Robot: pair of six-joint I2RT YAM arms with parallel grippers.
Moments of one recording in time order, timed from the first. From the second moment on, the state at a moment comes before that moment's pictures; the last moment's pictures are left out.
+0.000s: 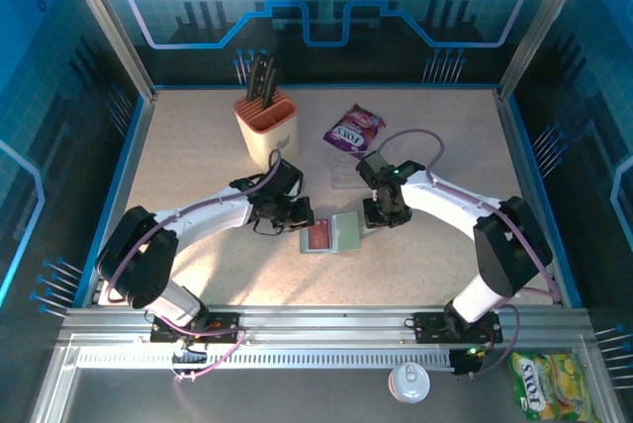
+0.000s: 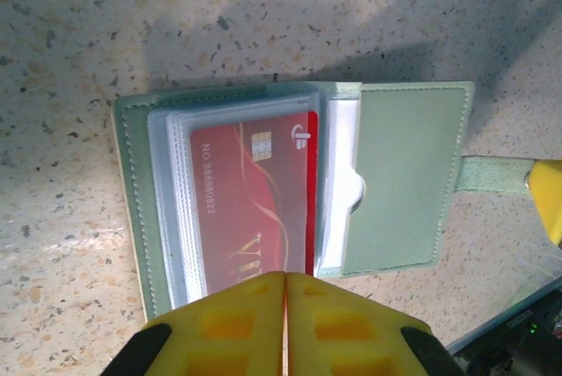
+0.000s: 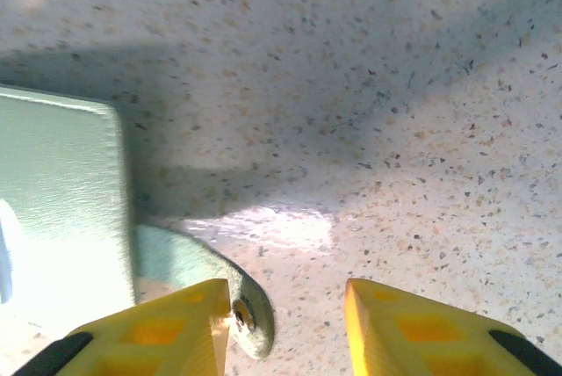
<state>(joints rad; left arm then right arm) -0.61 1.54 0.93 -0.48 0.32 -0.84 0.60 1.59 1.08 -0.91 0.05 0.49</state>
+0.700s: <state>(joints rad) -0.61 1.54 0.93 -0.48 0.34 -0.84 0.72 1.67 1.17 -0.94 0.03 0.59</state>
